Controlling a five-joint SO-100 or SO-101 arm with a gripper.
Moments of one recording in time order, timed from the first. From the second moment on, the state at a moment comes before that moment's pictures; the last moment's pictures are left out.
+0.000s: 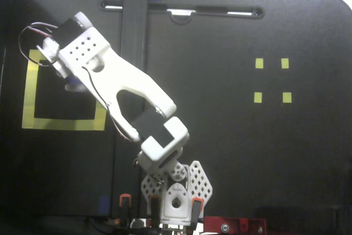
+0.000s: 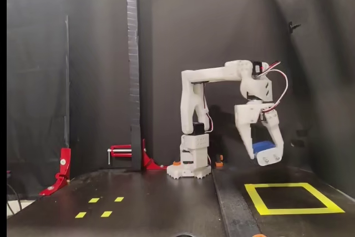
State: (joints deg) arm -46.1 92.0 91.2 86.4 -48.7
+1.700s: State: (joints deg) arm -50.2 64.6 83.5 76.9 -39.5
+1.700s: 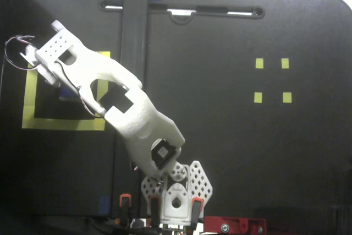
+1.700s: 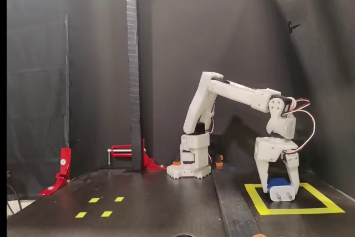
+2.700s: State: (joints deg) arm -50.4 64.1 83.3 79.7 -41.1
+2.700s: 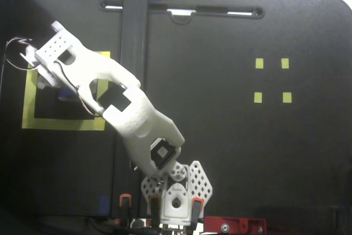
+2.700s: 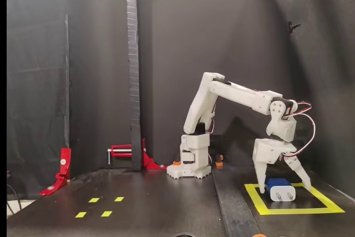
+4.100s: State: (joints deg) arm -46.8 86.8 83.3 92.7 -45.4
